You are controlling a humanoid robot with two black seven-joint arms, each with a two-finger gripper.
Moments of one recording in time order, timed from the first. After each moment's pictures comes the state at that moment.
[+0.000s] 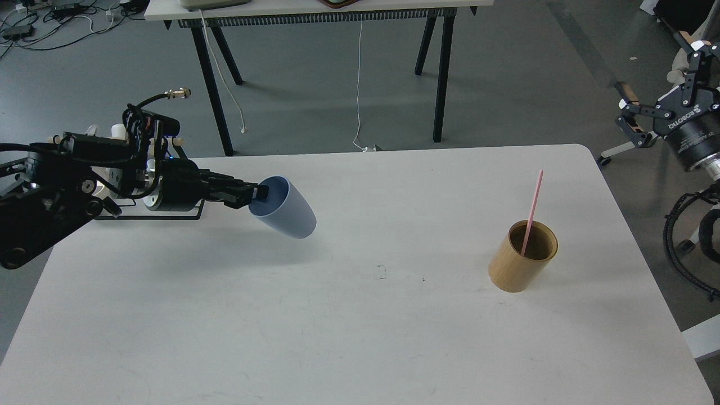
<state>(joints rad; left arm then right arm) -0.98 0.65 -0.34 -1.12 1.72 -0.49 -0.49 0.60 -0.74 0.75 0.86 -0.06 0.49 0.49</state>
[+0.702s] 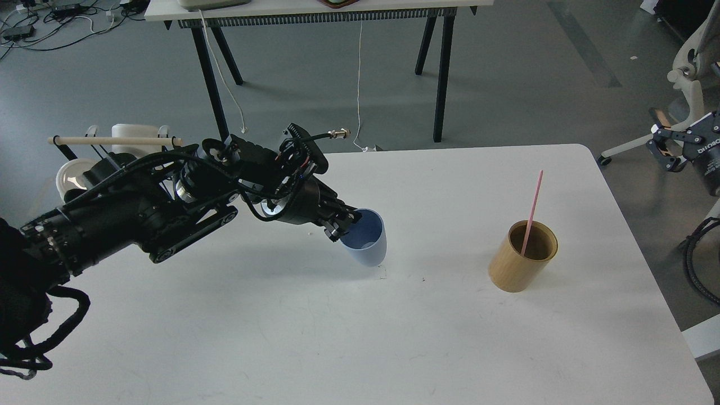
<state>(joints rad) -1.02 0.24 -0.32 -0.97 2.18 -0.49 -0.49 0.55 -0.74 0.74 0.79 -0.03 0.49 0.49</state>
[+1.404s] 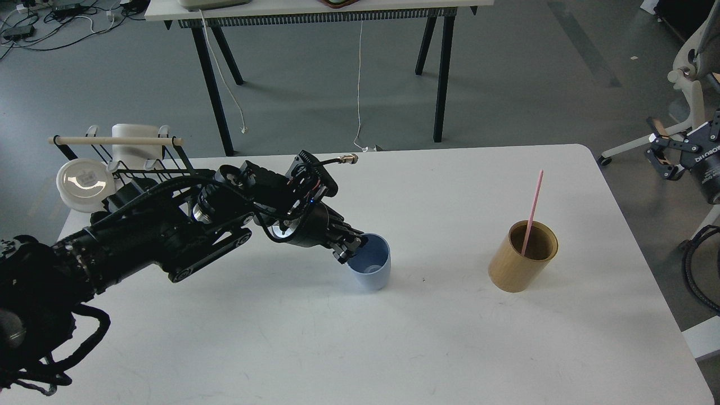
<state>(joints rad) -0.96 0.18 -0.32 -0.91 2.18 -0.49 -0.49 0.53 -0.74 0.74 0.79 -0.03 0.49 0.49</state>
